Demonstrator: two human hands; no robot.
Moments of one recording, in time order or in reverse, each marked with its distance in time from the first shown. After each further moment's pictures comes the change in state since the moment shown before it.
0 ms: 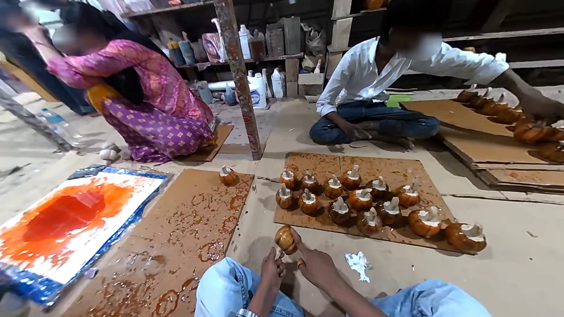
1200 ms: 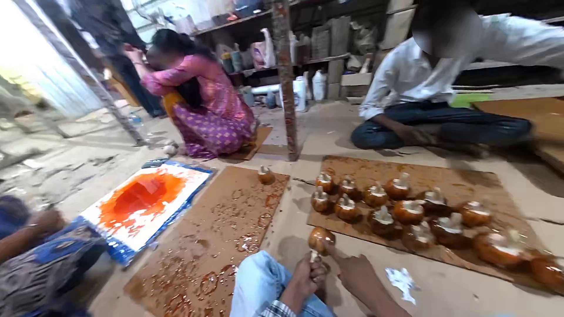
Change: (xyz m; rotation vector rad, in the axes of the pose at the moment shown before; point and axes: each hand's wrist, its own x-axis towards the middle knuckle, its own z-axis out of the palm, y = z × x) left_hand -0.005 -0.001 -0.008 -0.226 -0.367 -0.187; right_hand -0.007 0.012 0.005 -0.239 0.085 -0.146
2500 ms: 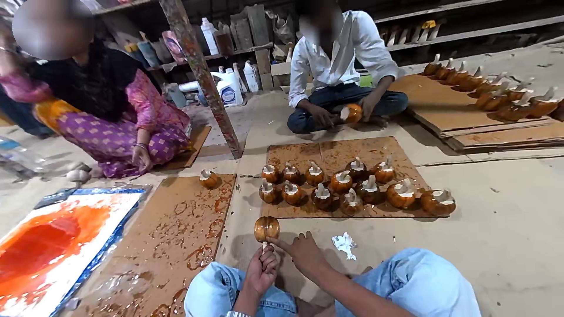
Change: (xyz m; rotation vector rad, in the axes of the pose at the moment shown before) left_hand -0.008 0.013 0.002 -0.320 -0.101 -0.077; right_hand 0.001 -0.003 0.004 -0.043 0.038 -0.074
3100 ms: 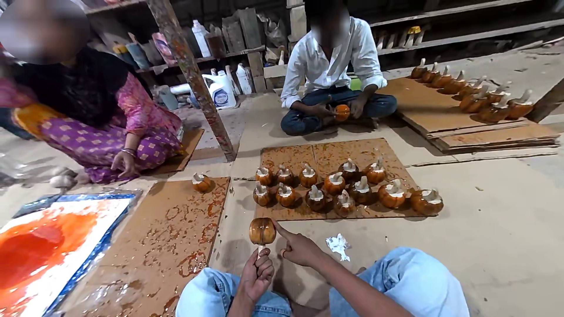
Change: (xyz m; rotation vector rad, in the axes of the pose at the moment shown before) left_hand -0.003 0.000 -0.001 0.072 -0.130 -0.023; right_hand 0.015 0.024 -0.020 0.576 -0.123 0.083
